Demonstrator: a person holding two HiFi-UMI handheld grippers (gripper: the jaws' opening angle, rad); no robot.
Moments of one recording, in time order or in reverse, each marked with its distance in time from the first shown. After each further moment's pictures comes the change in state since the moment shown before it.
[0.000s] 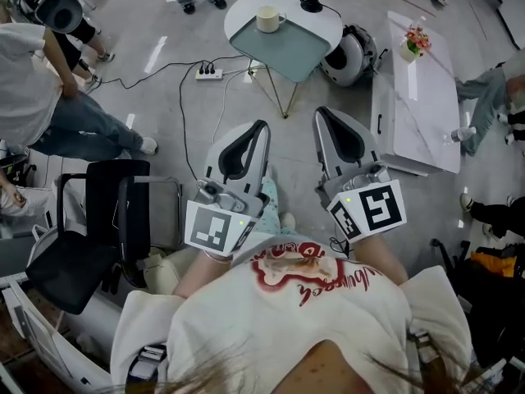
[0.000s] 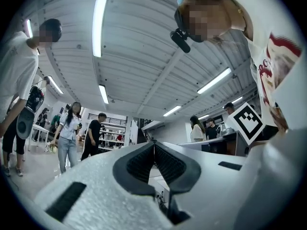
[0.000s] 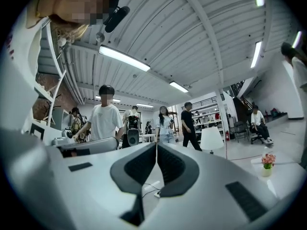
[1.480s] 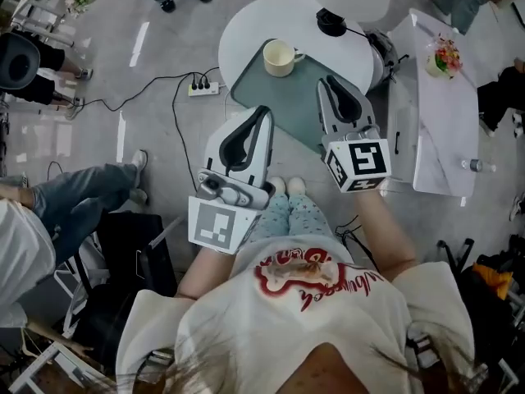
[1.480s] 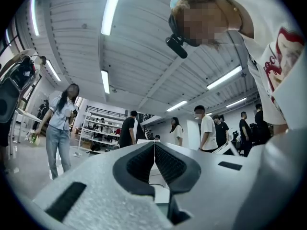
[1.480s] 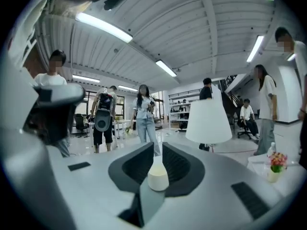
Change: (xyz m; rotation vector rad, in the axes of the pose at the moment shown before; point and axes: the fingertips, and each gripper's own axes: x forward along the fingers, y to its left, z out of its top) left arm 0.229 0.233 -0.098 -0.052 0.045 -0.039; right arm 0.325 -0.200 -0.126 -0.034 0.166 -0.180
